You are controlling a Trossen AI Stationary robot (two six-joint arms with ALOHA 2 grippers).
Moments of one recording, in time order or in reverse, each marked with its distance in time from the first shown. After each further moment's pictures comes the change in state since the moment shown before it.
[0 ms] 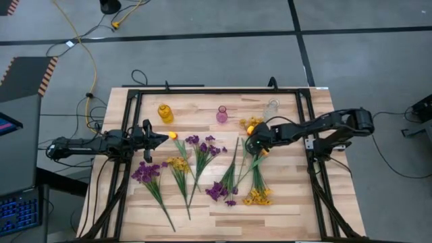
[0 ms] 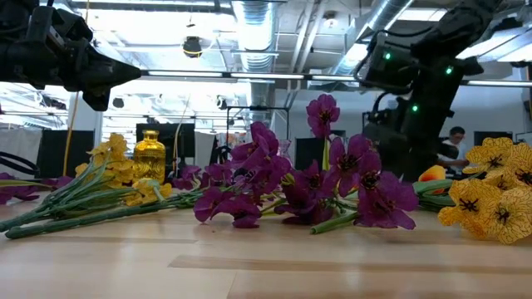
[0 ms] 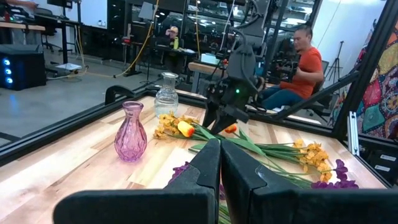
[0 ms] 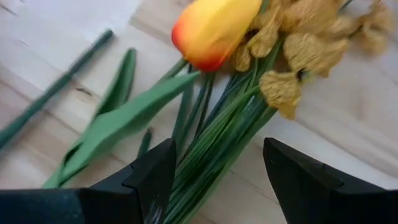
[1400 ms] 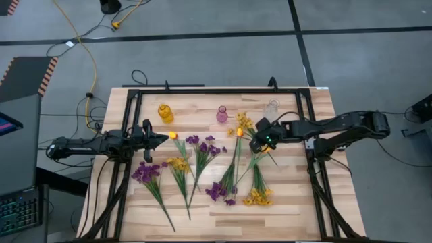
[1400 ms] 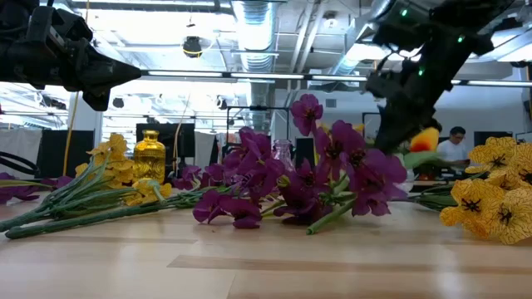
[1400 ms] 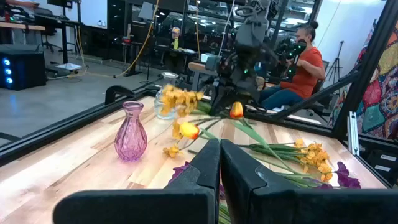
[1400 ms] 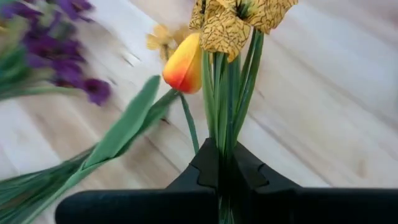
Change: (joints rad) left arm 0.000 0.000 0.000 0.000 0.000 0.000; right arm 0.003 -0.244 -0.002 0.042 -0.004 -0.205
